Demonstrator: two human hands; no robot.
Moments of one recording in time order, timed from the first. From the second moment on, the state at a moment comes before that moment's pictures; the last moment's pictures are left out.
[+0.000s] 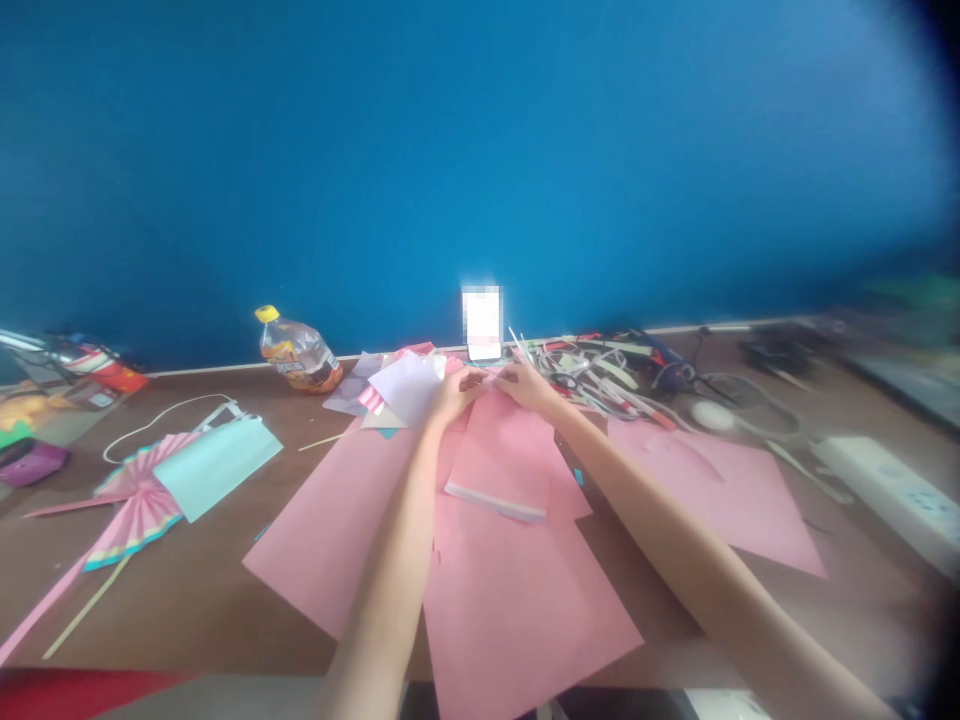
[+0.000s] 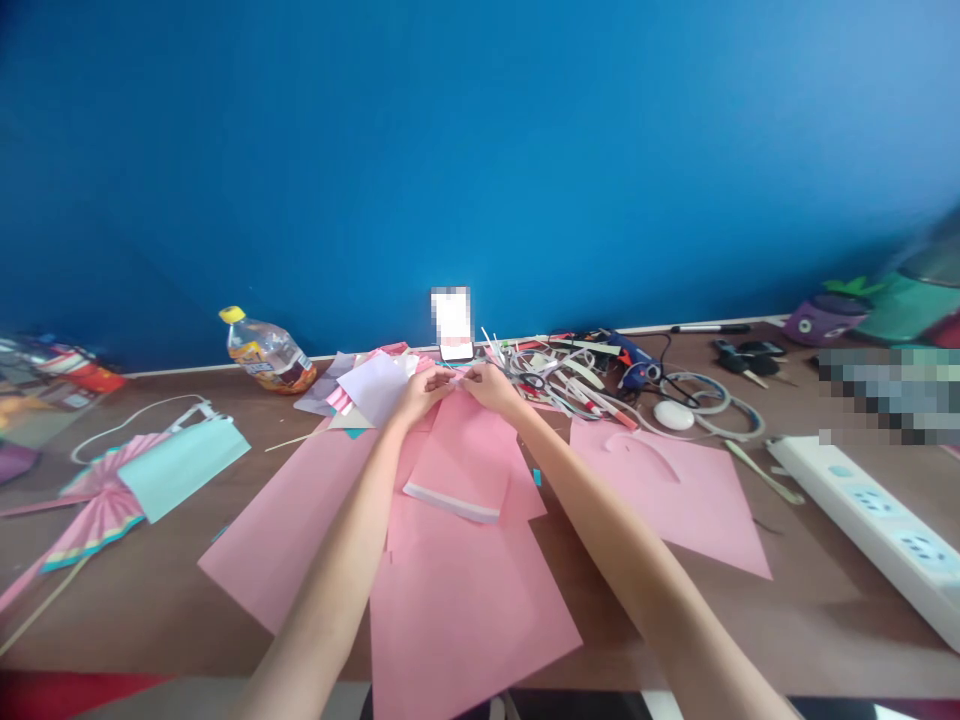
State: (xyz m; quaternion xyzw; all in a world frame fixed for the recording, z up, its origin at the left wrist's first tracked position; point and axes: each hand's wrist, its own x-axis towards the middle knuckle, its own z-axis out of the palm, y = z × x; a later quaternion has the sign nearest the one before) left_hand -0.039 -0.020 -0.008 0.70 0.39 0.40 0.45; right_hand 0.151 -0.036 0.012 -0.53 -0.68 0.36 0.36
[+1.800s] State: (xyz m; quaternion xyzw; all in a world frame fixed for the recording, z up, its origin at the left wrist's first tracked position) left_hand -0.037 -0.016 -0.014 0.67 0.43 0.45 0.41; right_hand 0.180 -0.048 0.053 -0.57 -0.65 0.43 0.25
